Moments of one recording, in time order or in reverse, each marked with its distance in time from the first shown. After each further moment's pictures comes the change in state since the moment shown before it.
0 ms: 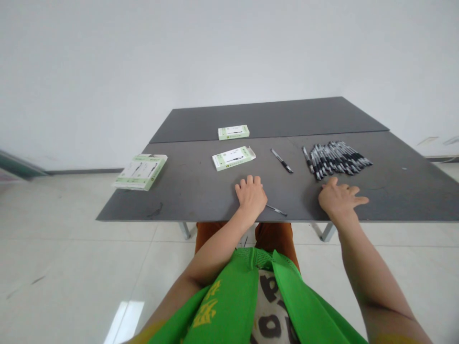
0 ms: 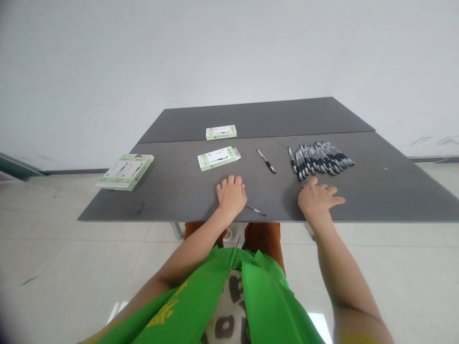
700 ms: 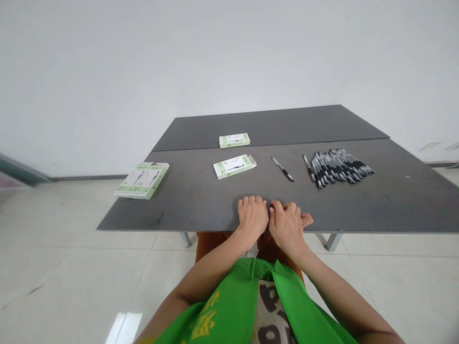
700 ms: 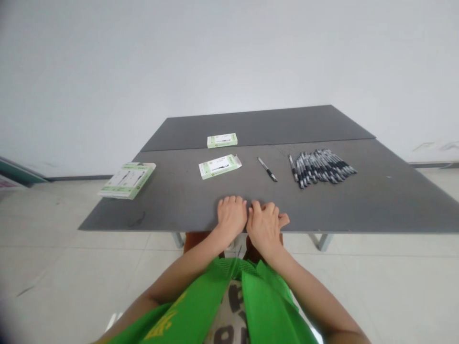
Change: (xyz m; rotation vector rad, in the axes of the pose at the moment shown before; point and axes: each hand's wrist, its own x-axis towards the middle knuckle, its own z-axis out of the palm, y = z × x) left_hand -0.024 -0.001 -0.007 0.083 -0.097 0.076; right_hand -0.111 -0.079 -0.017 0.230 -0.017 -0.451
